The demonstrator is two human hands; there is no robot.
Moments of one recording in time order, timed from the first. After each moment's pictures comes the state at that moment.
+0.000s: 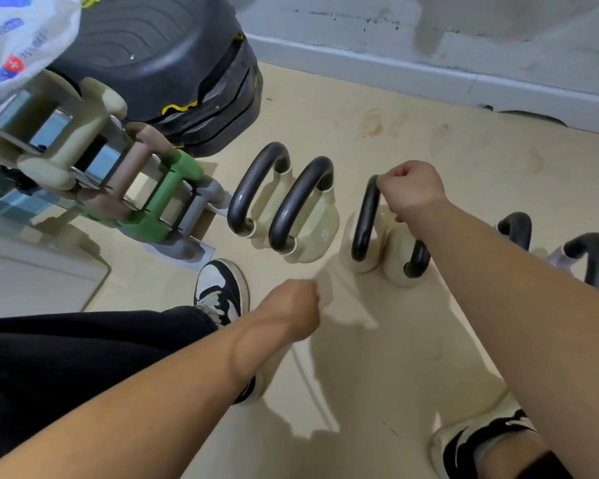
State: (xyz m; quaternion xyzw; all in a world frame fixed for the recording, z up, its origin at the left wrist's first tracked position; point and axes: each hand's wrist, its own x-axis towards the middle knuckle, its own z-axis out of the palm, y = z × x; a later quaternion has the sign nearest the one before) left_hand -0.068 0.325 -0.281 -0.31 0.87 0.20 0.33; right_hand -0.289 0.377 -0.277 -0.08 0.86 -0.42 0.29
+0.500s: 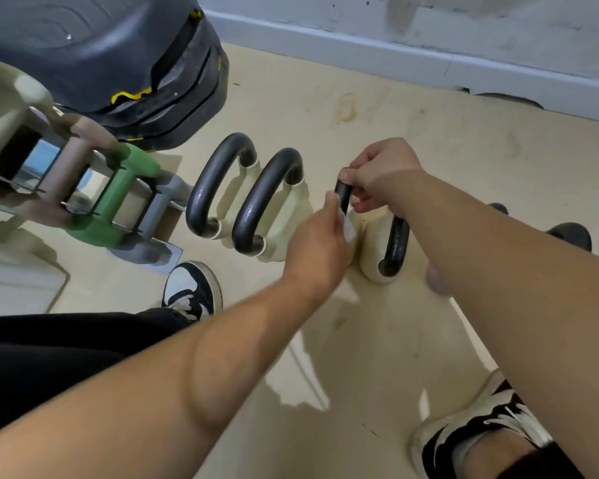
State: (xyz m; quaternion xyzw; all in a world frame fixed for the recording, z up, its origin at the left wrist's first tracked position) left_hand -0.165 0.337 -0.305 -0.35 0.84 0.40 -0.04; right_hand -0.320 0.366 -0.279 -0.07 0.83 -0.40 0.38
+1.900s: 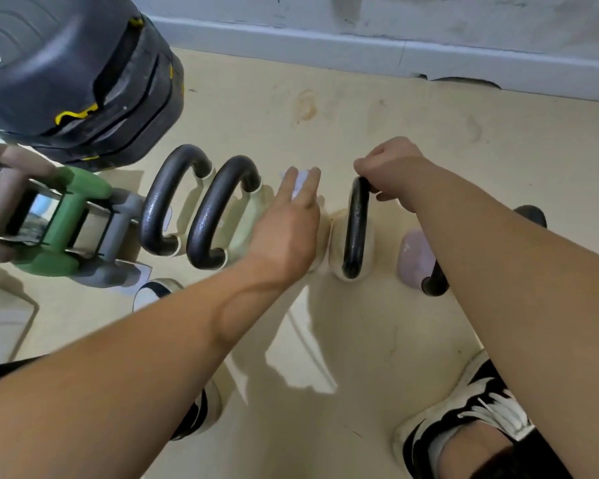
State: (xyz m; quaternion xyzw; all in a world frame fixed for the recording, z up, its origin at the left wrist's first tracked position) left_hand -0.204 0.319 -0.328 -0.12 0.99 0.04 0.09; right_hand -0.376 0.424 -0.299 -0.08 0.86 -0.35 0.36
